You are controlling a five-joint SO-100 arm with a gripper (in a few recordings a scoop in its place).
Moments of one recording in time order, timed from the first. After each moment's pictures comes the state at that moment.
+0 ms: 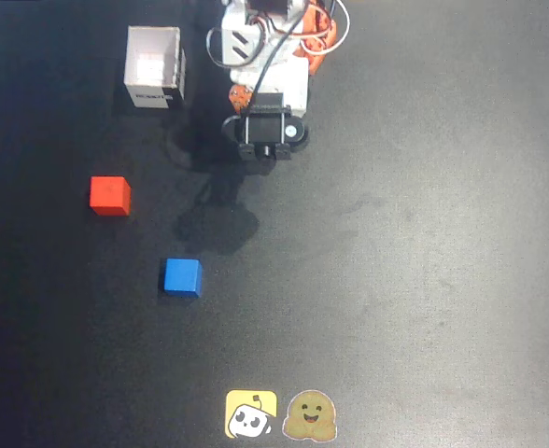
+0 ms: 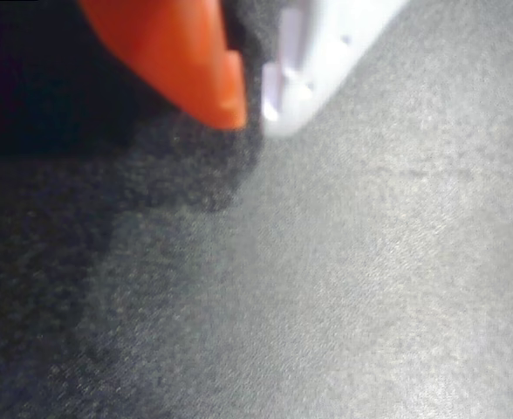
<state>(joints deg) 6.5 182.9 169.5 76.6 87.1</state>
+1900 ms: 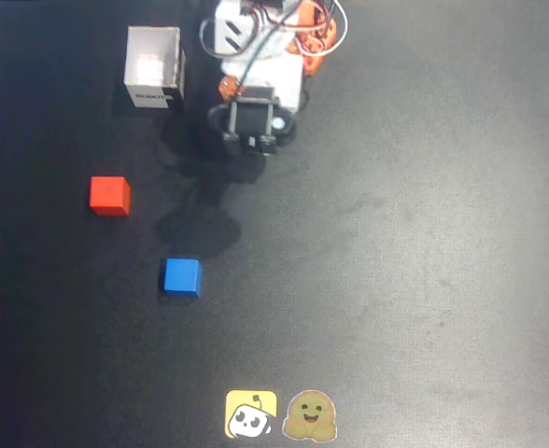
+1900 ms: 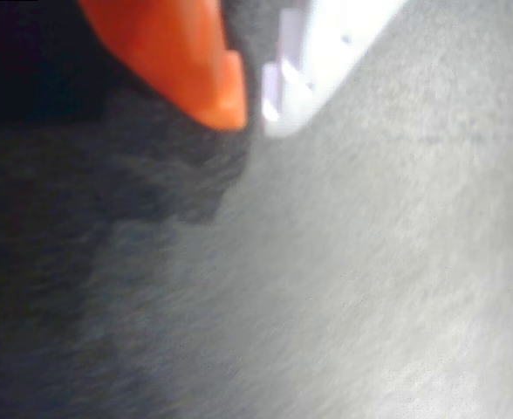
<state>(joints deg) 11.6 178.1 162.1 76.2 87.1</state>
